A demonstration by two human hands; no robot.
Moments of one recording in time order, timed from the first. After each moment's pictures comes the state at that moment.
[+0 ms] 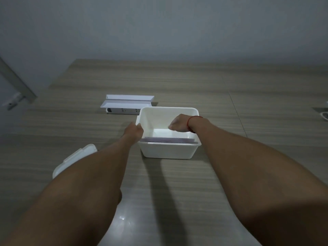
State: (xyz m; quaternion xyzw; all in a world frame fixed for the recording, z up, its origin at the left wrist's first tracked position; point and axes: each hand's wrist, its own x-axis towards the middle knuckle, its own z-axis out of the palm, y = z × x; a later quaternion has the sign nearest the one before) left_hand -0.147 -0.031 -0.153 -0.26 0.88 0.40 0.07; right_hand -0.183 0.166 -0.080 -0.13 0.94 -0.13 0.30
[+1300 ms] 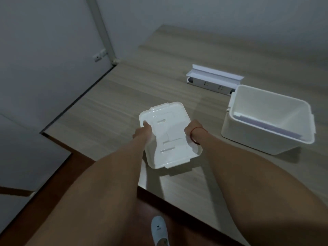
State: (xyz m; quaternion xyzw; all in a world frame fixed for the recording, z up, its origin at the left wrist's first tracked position) left_hand 0.051 -0.221 -0.186 -0.58 0.63 0.52 0.03; right_hand -0.044 -0.083 -0.177 -0.02 0.91 -0.28 0.29
